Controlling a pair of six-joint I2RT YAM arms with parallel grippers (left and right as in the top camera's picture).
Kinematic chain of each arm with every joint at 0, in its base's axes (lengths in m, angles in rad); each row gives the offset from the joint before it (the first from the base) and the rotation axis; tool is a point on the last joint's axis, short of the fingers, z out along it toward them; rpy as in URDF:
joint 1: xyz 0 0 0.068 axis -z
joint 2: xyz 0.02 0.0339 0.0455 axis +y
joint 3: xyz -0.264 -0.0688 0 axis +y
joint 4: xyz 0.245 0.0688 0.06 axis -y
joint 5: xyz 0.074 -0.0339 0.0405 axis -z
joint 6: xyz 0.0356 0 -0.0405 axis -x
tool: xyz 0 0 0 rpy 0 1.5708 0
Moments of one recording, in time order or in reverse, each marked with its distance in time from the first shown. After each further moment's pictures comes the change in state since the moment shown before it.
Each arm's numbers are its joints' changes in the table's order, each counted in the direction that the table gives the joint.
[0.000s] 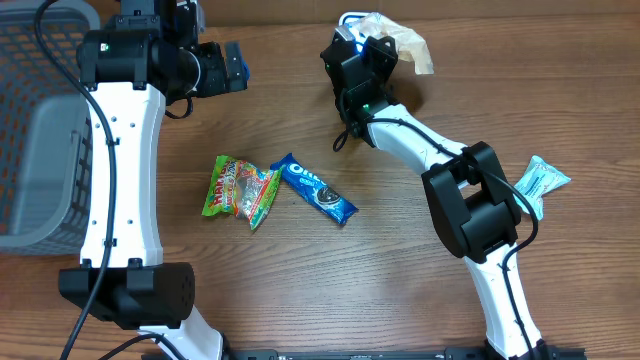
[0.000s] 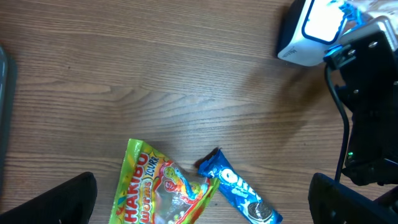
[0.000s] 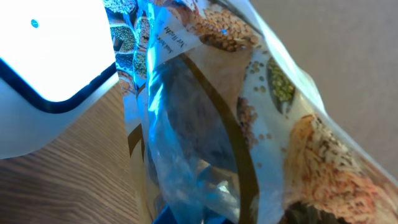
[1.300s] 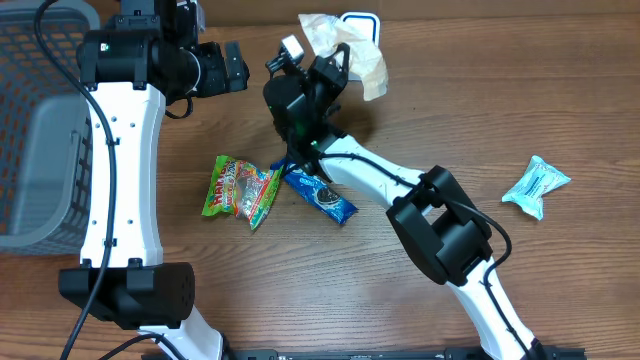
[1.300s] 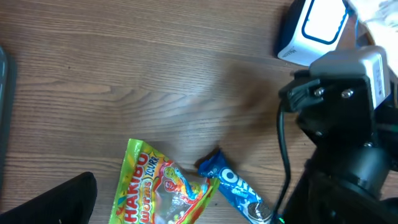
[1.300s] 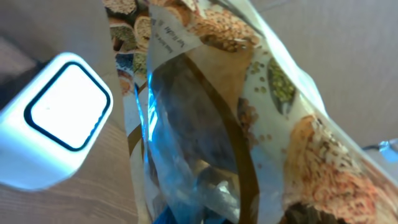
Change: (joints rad) left arm 0.000 0.000 0.000 0.000 0.000 0.000; right arm -0.228 -0.016 0.005 0.246 0.320 0.023
